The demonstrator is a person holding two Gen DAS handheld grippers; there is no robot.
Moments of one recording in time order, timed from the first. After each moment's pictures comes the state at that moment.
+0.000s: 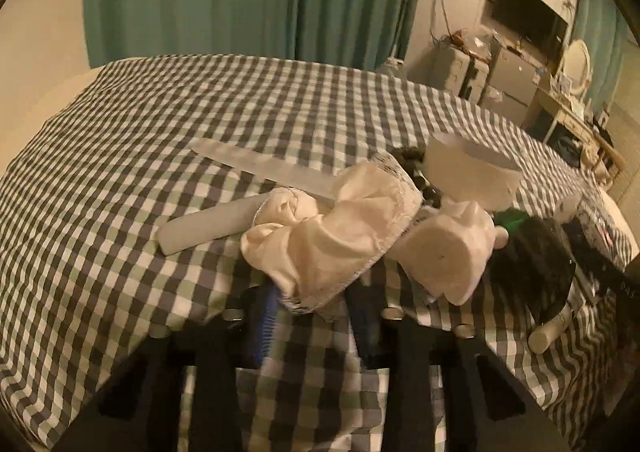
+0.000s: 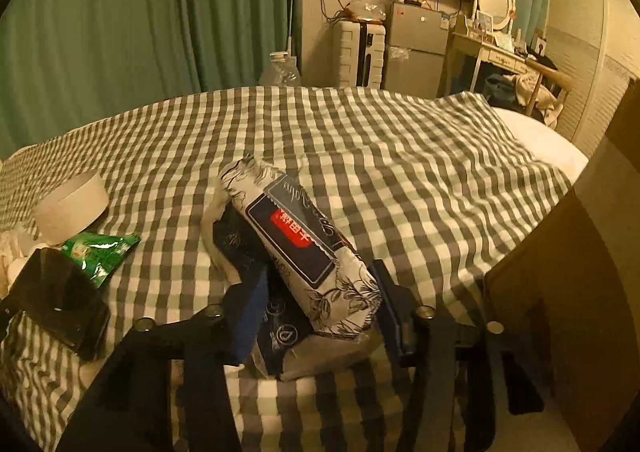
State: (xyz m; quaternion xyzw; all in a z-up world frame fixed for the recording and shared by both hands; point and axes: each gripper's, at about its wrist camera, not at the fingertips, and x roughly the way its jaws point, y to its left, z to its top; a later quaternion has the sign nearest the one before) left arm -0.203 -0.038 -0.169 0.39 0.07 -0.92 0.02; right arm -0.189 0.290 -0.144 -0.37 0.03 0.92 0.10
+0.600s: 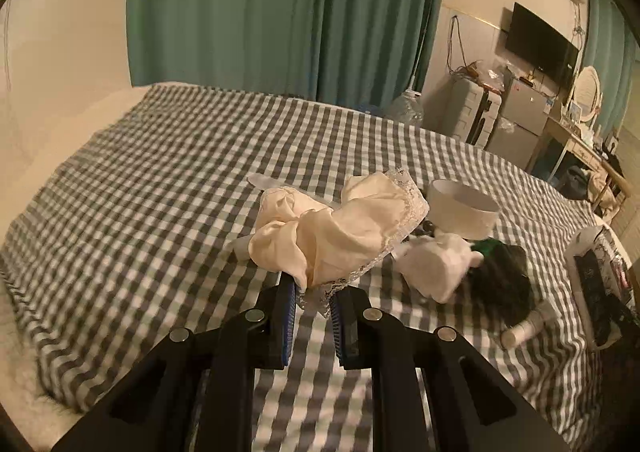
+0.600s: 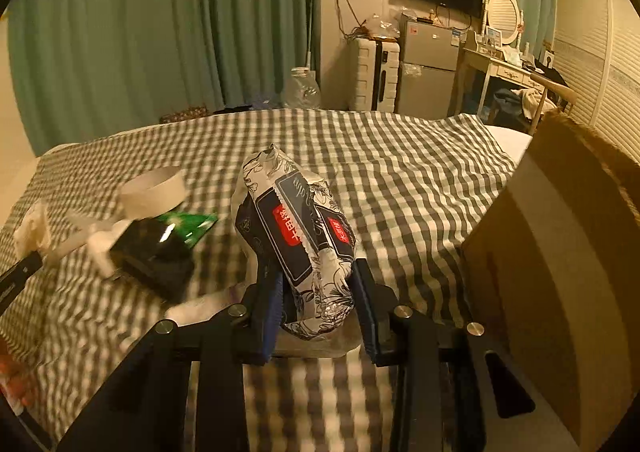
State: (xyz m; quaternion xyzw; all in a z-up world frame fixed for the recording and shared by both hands) left arm -0.151 -0.056 -0.114 0.35 0.07 -0.93 0.05; right arm -0.110 0.252 -0.094 -0.36 0.03 0.93 0.07
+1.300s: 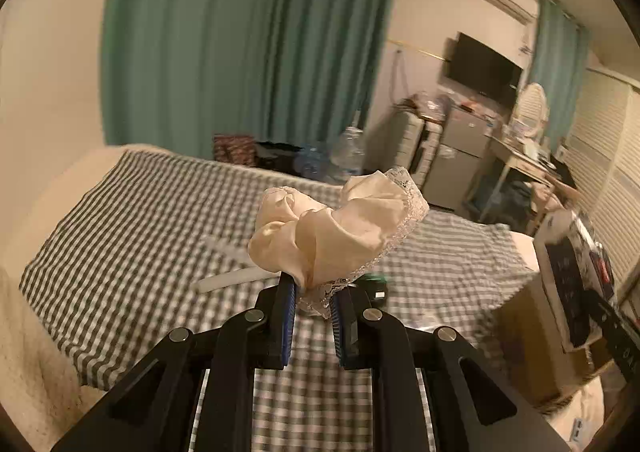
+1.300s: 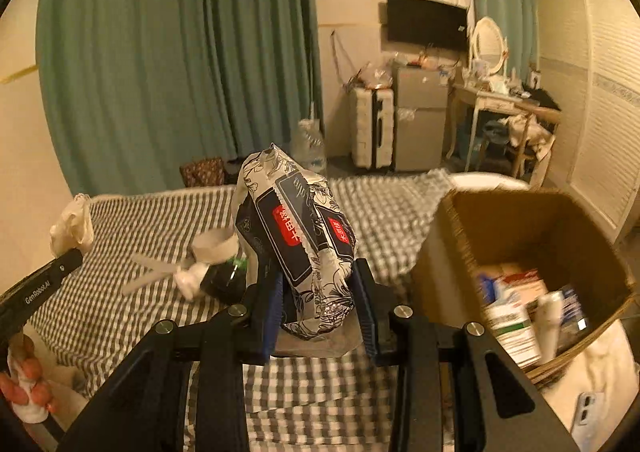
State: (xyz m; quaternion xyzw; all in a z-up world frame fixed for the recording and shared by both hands) left arm -0.084 -0.010 0.015 0.29 0.07 -0.95 -0.04; right arm -0.008 0.265 0.030 -0.27 0.05 0.96 0.06
